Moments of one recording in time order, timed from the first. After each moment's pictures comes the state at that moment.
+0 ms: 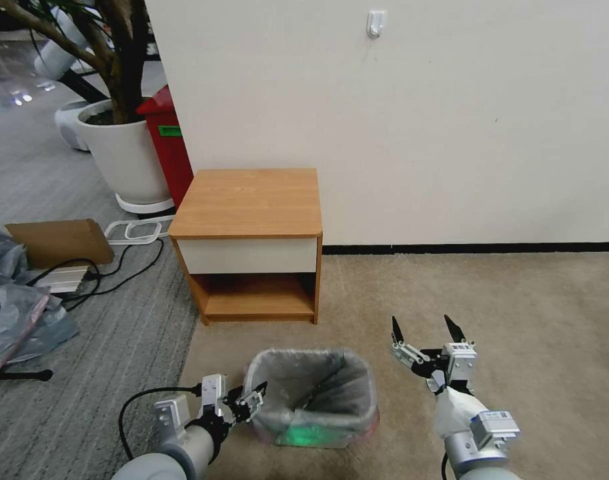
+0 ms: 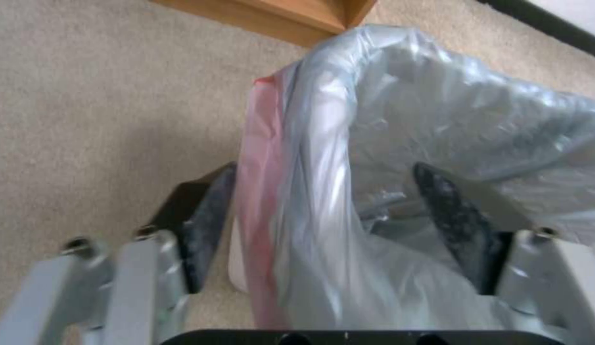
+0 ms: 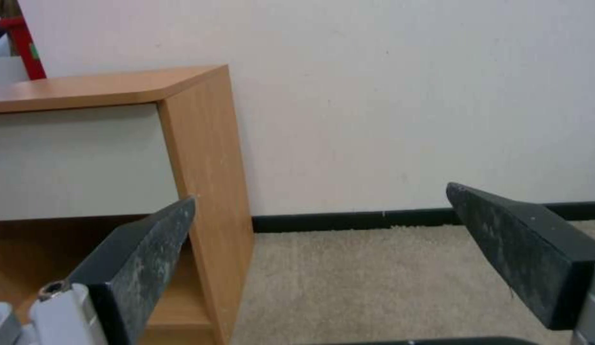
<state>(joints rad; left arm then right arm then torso) 1.76 -1.23 -0.45 -2.26 -0.81 0.61 -0.26 -1.78 1.38 0.43 2.23 0.11 0.01 0.14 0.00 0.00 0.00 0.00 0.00</state>
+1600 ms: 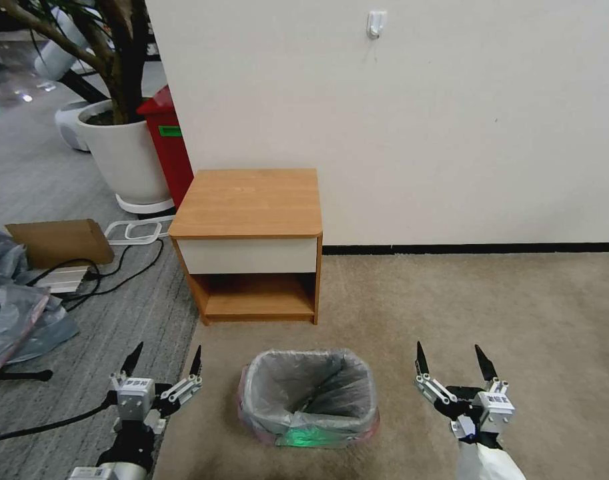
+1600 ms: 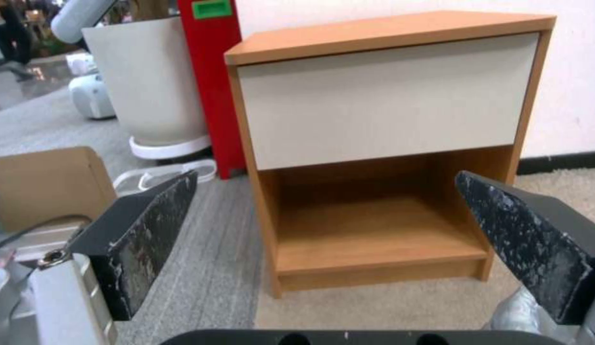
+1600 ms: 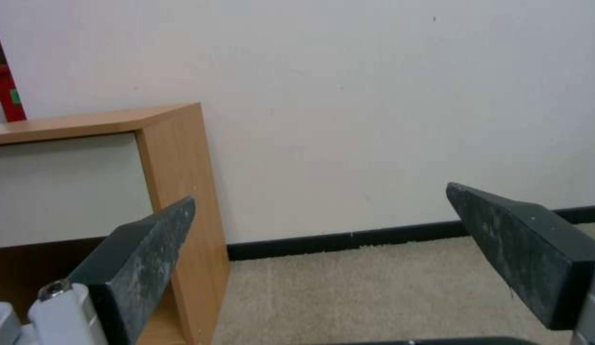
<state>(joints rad) 2.05 -1.28 -0.65 -2.31 -0.18 -0.15 -0.12 -1.98 1.44 0.49 2.20 0.08 0.36 0.13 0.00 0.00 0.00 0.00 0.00</state>
